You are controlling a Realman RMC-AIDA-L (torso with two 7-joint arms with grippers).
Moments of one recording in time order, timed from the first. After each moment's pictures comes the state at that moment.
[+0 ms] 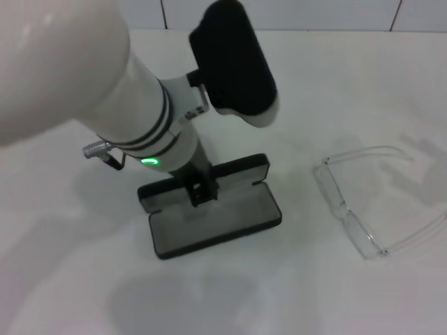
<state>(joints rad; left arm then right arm) -0.65 -2.09 1.88 1.60 2.73 1.53 -2.62 0.32 1.93 -0.40 -0.48 -1.57 -1.93 1.17</state>
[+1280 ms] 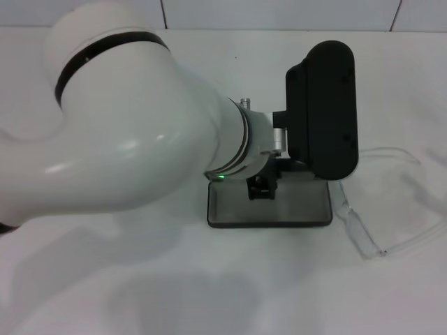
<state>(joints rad) -0.71 -2.10 2.13 1.54 2.81 1.24 -2.56 0.23 1.94 -0.38 -0.45 -1.51 -1.97 1.12</state>
